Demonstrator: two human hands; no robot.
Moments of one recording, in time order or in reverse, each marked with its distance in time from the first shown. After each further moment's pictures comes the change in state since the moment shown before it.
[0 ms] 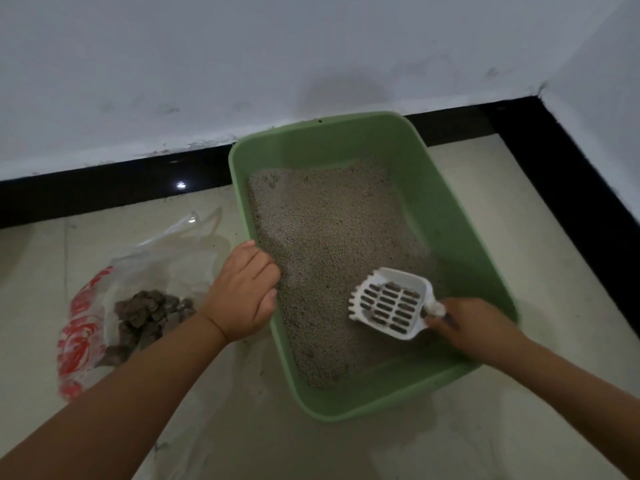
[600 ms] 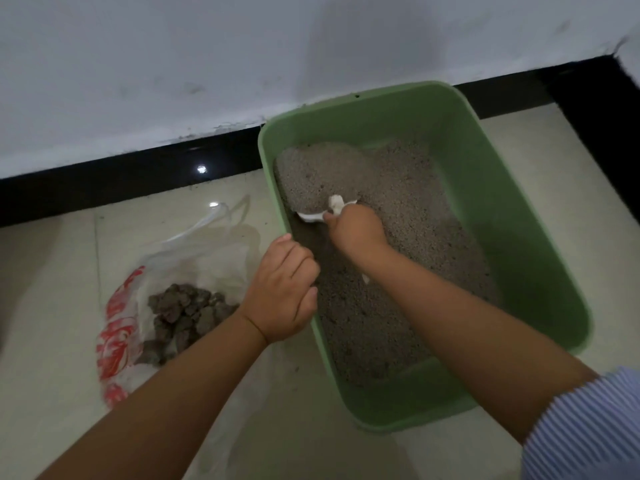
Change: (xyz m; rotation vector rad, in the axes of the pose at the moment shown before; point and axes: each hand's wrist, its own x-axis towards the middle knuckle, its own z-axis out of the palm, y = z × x) left_hand -0.001 0.001 0.003 -0.074 0.020 -0.057; right_hand 0.120 -0.168 -0.022 0.432 0.226 -0.006
